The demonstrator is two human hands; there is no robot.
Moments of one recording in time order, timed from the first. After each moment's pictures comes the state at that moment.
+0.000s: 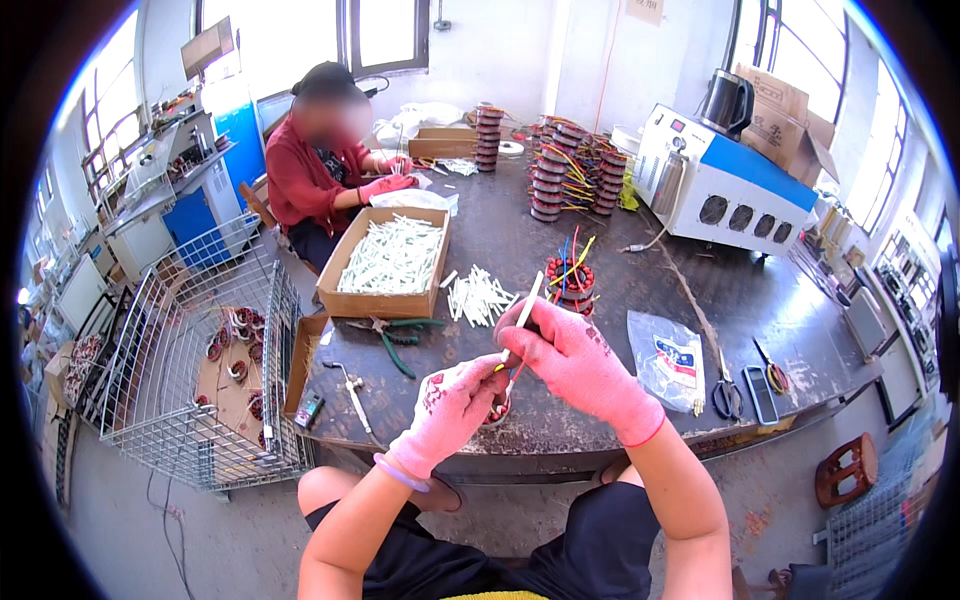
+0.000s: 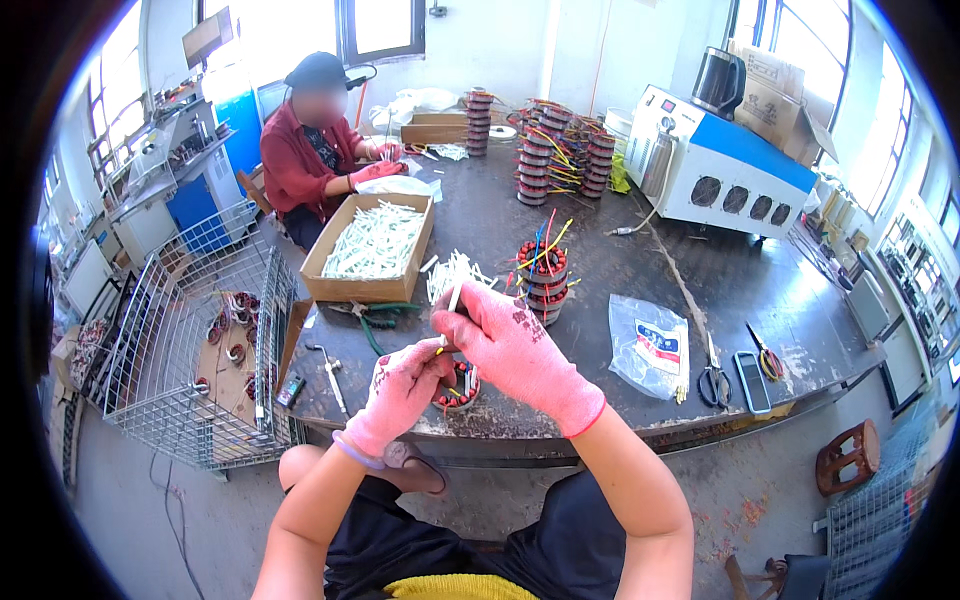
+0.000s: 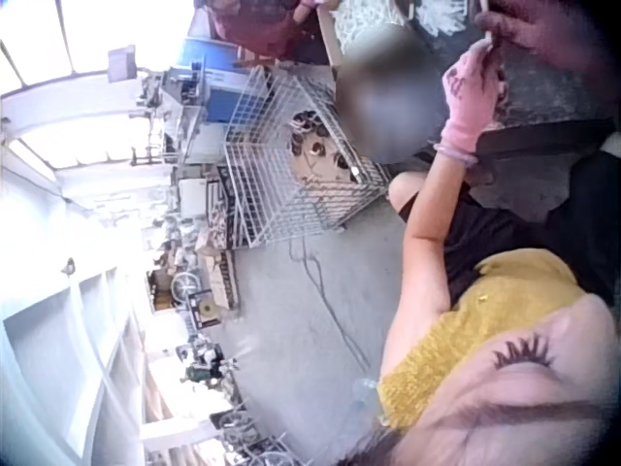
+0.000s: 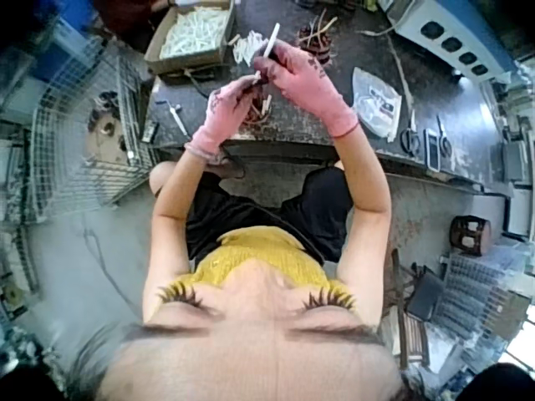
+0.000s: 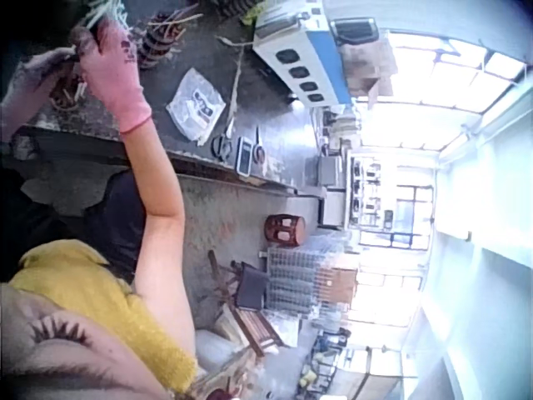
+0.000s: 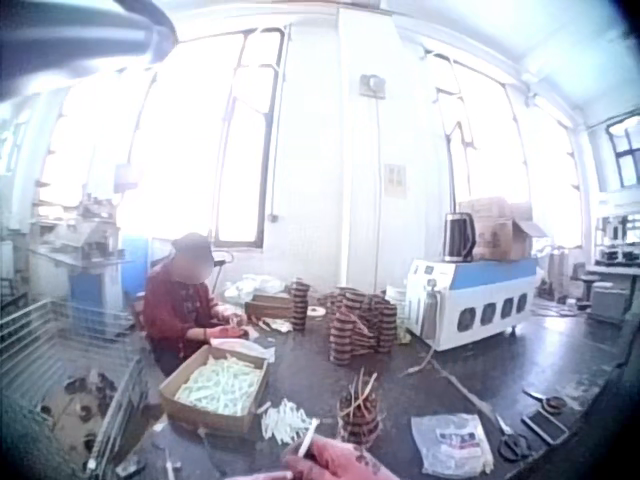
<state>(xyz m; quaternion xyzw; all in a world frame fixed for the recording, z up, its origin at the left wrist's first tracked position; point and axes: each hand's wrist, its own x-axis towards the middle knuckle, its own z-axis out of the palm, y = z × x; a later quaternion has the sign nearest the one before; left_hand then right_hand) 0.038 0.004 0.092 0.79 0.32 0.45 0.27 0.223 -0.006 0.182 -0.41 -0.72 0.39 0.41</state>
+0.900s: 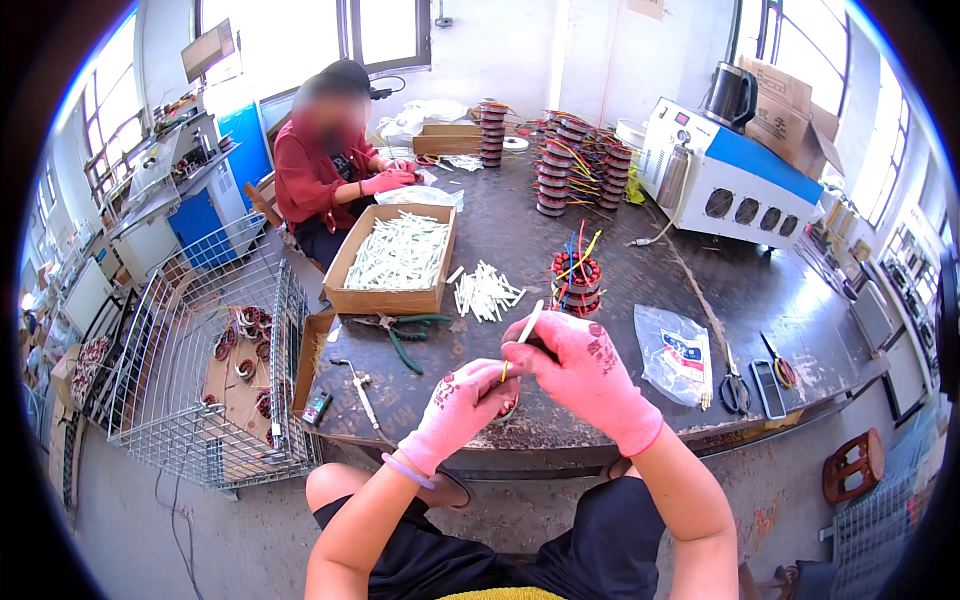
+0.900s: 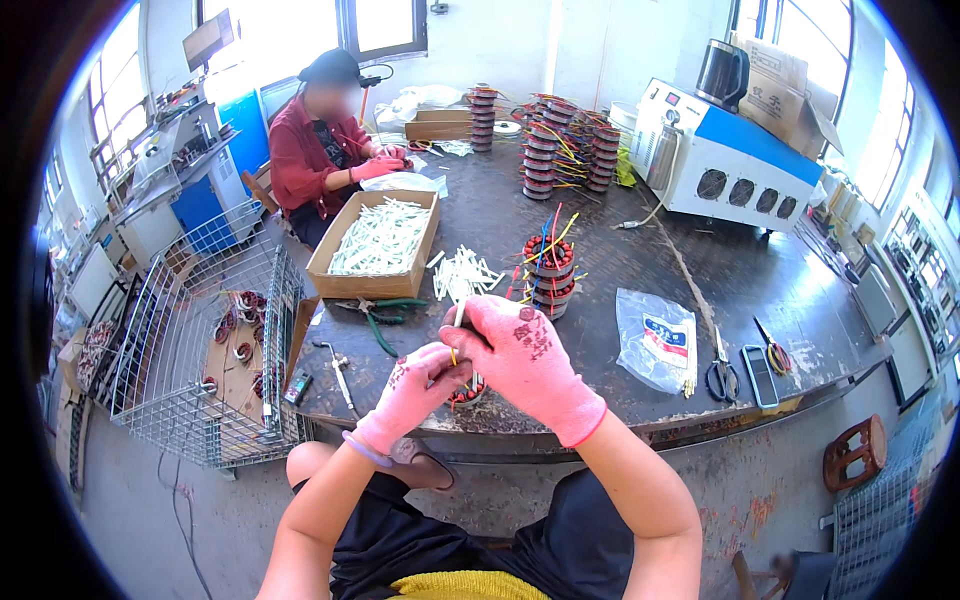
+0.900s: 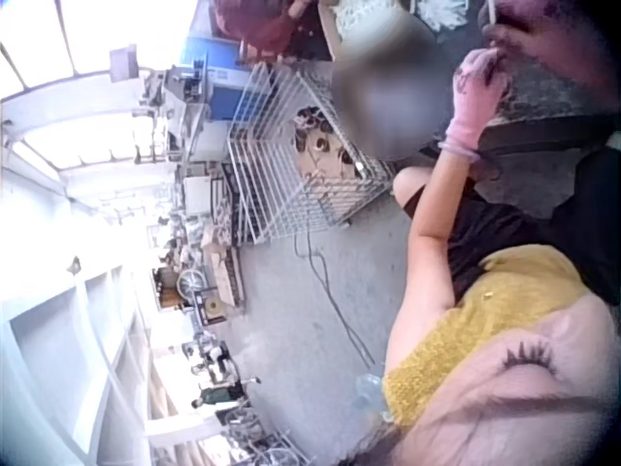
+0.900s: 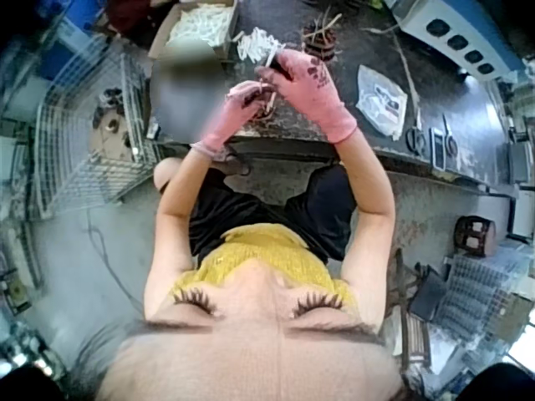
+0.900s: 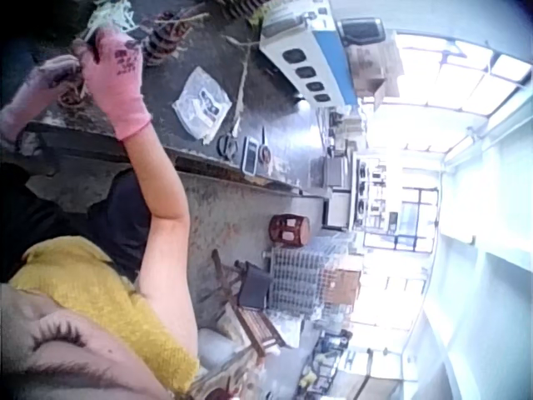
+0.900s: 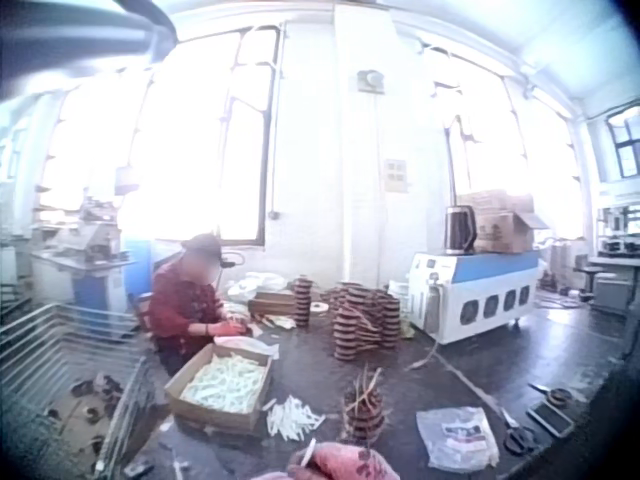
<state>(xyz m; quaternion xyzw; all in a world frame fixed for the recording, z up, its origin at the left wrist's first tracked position) 0.038 0.007 0.076 0.78 0.34 0.43 0.29 0.217 -0.016 0.174 -0.42 -0.78 0.20 0.42</state>
